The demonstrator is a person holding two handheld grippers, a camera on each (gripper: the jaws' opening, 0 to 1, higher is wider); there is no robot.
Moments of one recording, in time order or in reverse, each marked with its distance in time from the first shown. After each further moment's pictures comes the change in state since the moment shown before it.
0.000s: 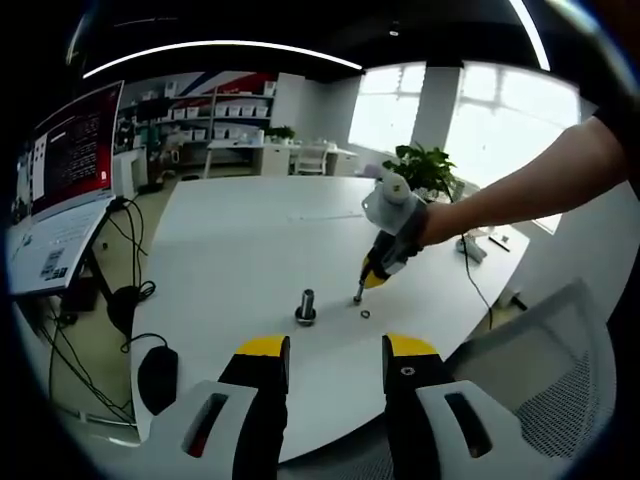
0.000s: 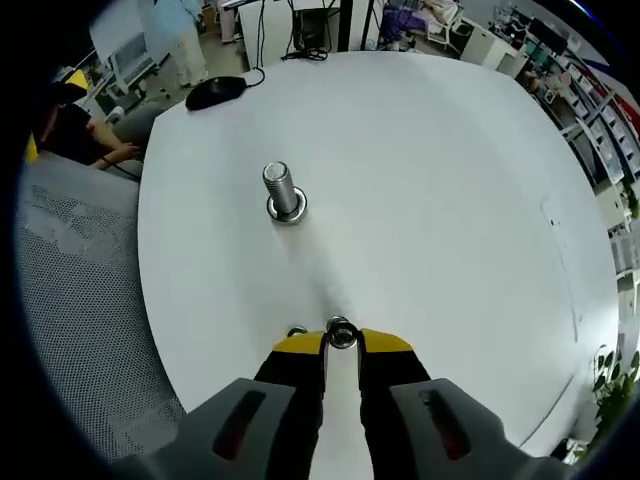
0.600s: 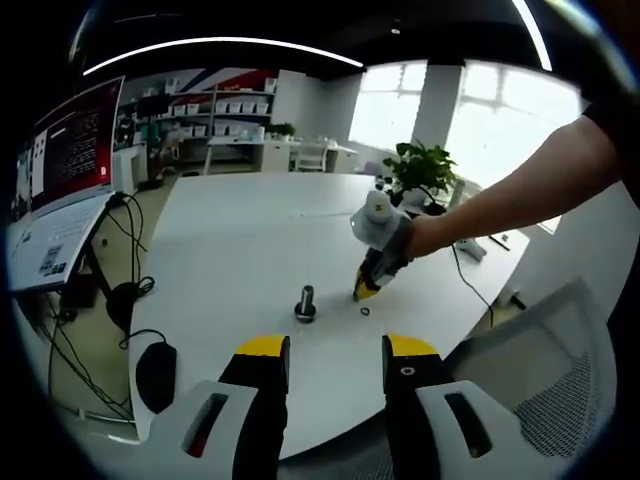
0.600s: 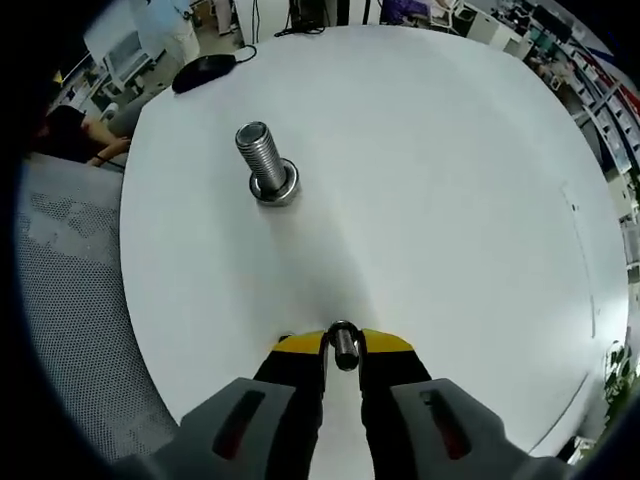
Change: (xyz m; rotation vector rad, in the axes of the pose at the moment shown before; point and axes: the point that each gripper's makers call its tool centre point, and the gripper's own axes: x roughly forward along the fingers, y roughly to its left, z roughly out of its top) left arm 0.001 0.002 -0.005 -0.008 0.010 -0.001; right arm 0.022 0.004 -0.012 0.039 0.037 0.020
